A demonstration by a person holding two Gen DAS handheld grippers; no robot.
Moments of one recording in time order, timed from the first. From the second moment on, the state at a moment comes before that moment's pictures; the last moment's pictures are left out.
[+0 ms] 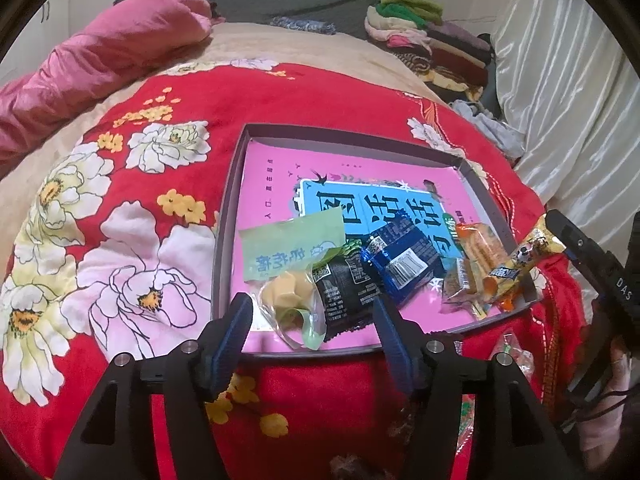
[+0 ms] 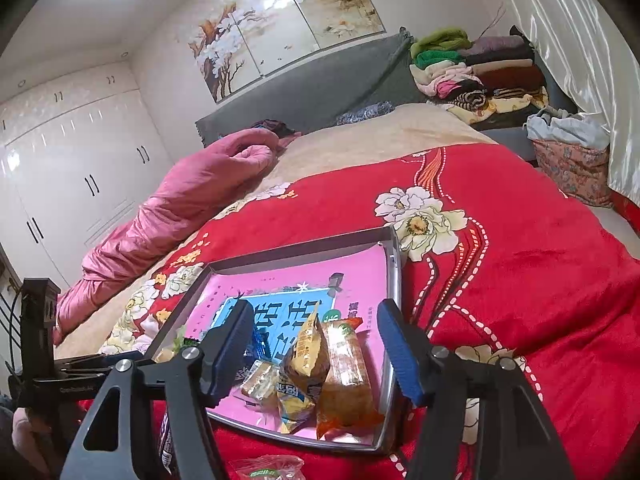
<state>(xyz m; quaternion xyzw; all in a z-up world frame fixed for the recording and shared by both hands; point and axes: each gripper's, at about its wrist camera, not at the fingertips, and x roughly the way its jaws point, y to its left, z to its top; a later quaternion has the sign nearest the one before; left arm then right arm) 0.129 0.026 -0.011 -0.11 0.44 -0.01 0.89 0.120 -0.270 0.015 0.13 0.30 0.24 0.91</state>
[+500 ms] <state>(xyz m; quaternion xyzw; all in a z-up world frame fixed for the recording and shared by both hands) 0.123 0.020 0.007 -0.09 0.43 -0.03 0.90 0.113 -0.264 0.023 0.11 0.28 0.24 0.92</state>
